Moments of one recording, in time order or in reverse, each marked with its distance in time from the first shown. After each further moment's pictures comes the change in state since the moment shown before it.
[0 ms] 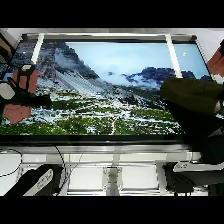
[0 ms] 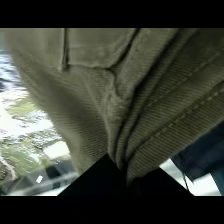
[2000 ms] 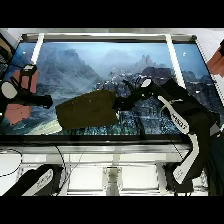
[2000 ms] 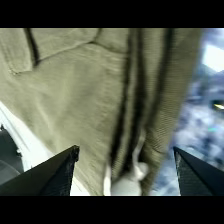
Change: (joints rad) left arm -0.002 -0.016 0.000 -0.002 0.010 0.000; right arm 1.023 -0.410 -0.283 0.661 -0.579 -0.301
